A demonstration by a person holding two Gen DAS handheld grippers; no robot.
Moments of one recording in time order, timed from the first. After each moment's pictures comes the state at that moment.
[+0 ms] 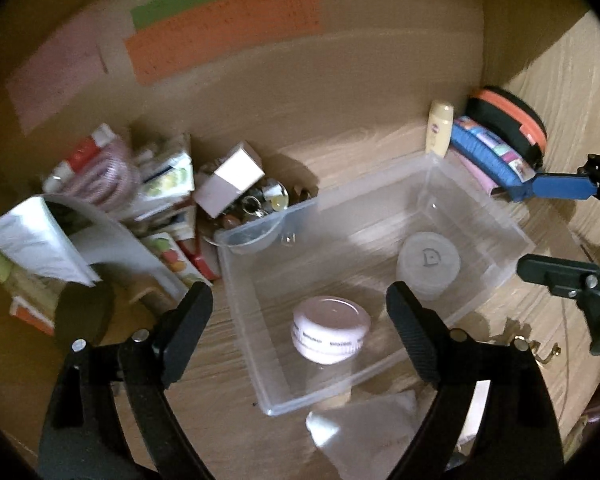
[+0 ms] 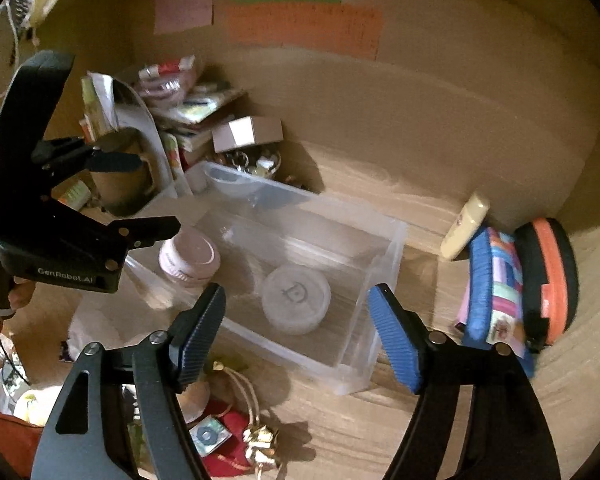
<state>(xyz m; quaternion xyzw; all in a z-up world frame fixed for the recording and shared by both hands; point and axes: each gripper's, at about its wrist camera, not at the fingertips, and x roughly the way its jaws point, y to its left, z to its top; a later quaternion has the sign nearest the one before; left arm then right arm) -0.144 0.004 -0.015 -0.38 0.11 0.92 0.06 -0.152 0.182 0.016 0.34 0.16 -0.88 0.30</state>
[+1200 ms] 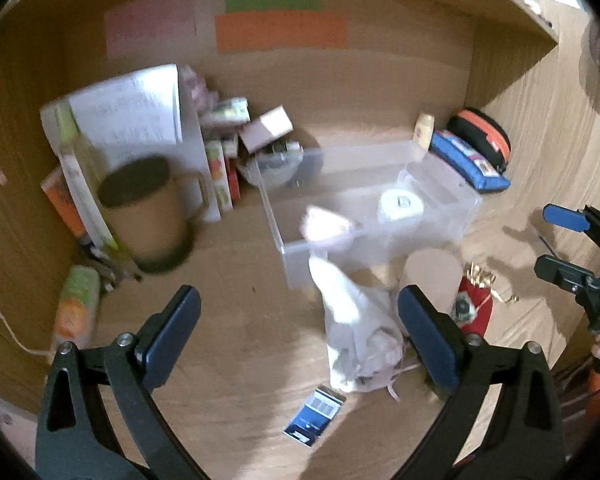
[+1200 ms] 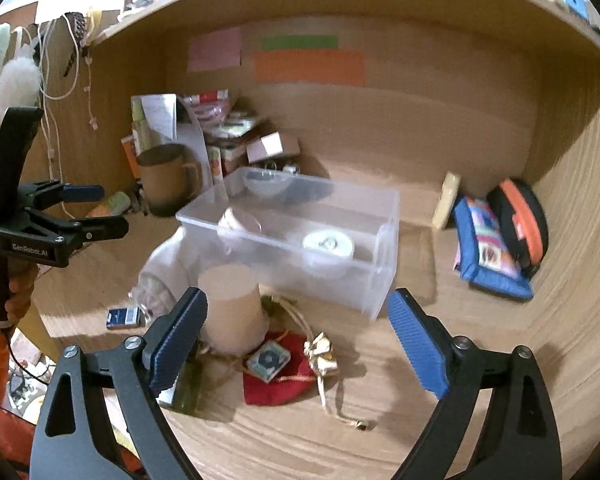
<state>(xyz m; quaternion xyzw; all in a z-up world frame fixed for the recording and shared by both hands) -0.025 -0.040 -0.040 -0.36 0.02 0.93 0.06 -0.041 0.218 -0.009 0.30 0.10 -0.90 0.29</state>
